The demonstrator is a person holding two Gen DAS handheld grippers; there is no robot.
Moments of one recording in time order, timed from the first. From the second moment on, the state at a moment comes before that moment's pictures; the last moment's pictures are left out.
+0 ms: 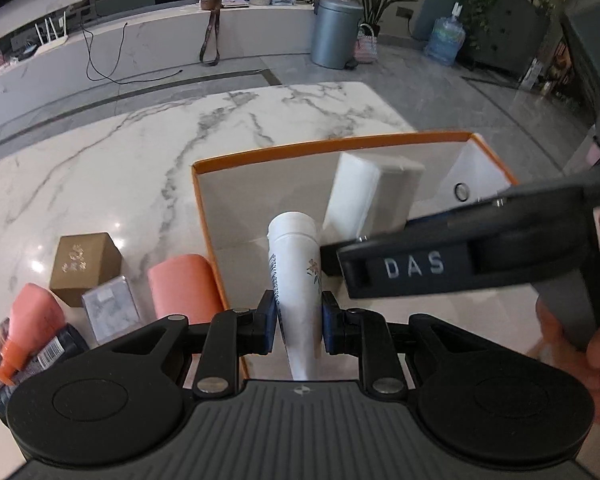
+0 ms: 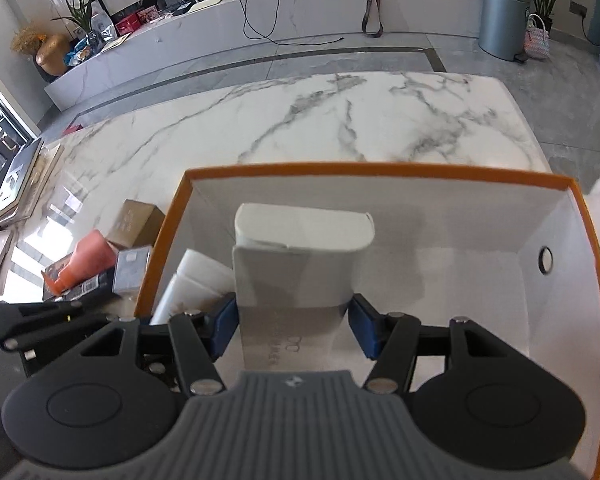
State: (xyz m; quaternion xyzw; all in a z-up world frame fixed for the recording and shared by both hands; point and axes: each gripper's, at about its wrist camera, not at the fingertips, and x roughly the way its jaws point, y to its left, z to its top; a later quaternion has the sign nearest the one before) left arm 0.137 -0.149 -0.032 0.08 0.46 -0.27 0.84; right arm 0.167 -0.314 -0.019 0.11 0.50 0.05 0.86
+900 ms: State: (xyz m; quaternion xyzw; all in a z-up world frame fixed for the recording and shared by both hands) left arm 0.130 -0.171 -0.038 0.18 0.42 -0.25 0.85; right arm 0.197 -0.325 -0.073 0.19 0.57 0.03 0.80
